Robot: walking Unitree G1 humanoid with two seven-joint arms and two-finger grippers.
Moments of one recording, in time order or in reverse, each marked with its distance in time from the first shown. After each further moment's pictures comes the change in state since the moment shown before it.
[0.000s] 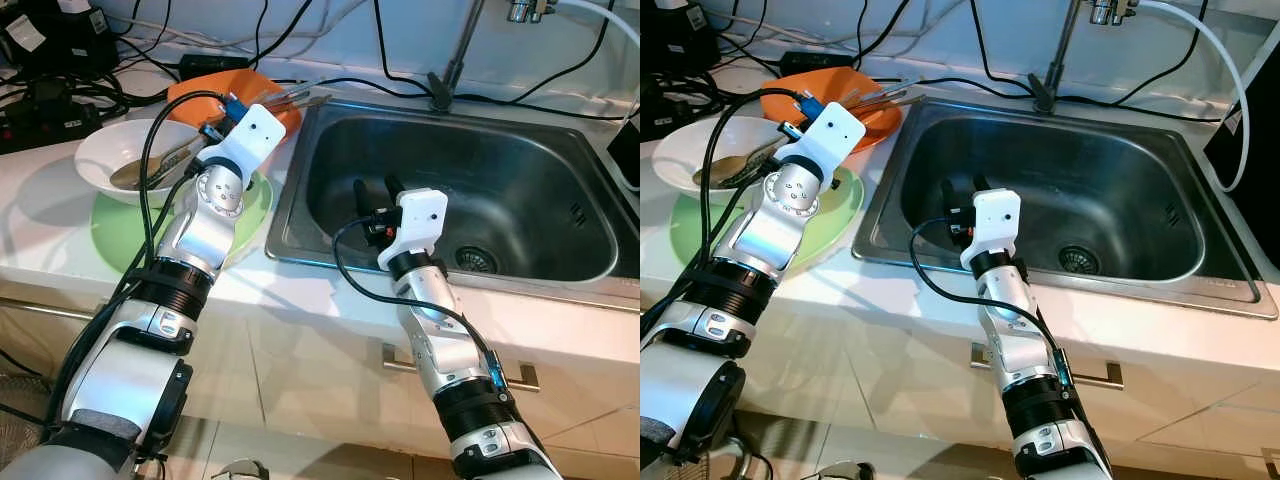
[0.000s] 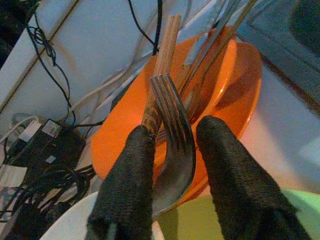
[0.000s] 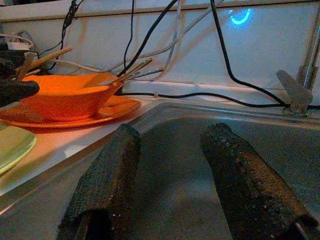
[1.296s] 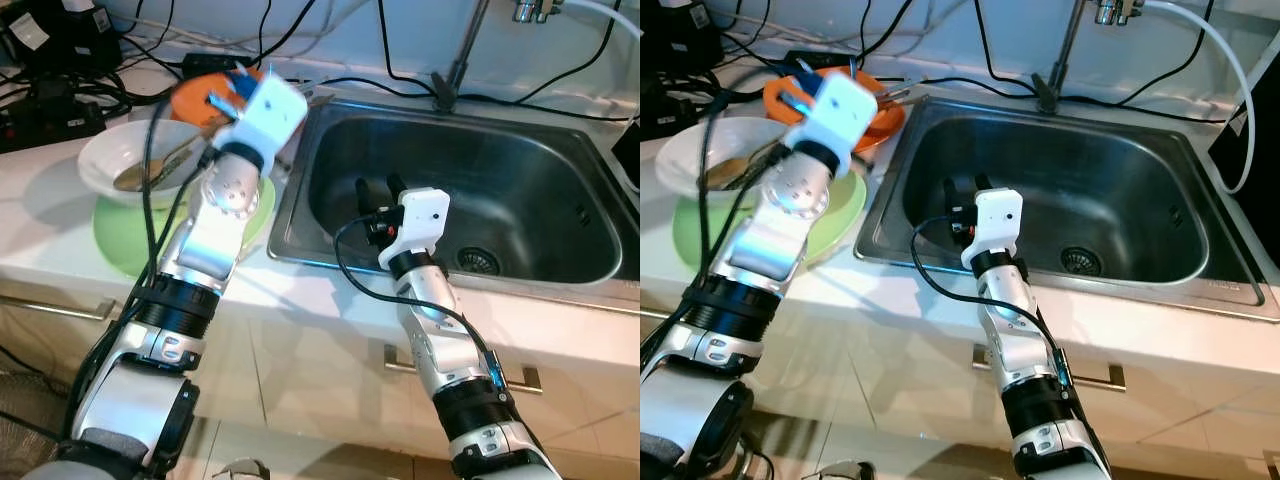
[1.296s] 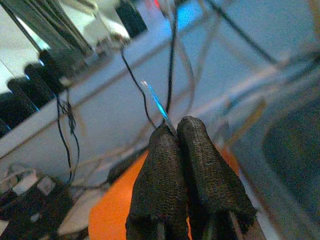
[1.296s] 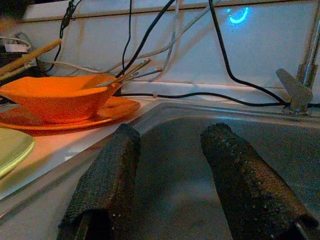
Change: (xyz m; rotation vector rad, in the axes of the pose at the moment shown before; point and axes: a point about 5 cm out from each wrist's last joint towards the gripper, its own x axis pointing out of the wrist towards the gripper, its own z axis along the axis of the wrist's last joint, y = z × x) left arm -0.026 0.009 0.055 -0.219 -0.353 0.027; right arm 0.000 -0.001 0.000 0.009 -0.003 -0.016
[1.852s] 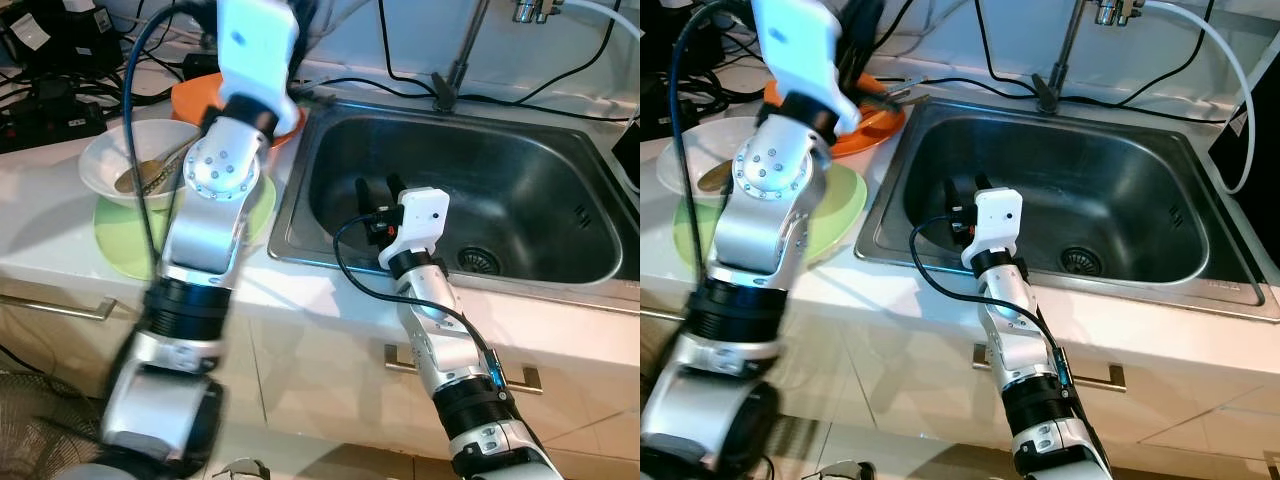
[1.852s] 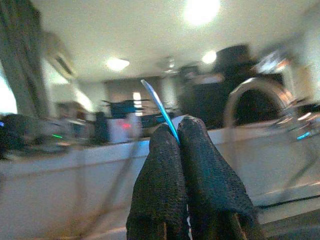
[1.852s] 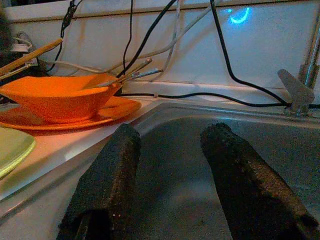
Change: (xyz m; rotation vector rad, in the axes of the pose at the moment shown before) left arm -0.011 0.003 0.070 -0.512 -0.390 -0.106; right arm 0.001 0.000 0.000 -0.002 0.001 0.003
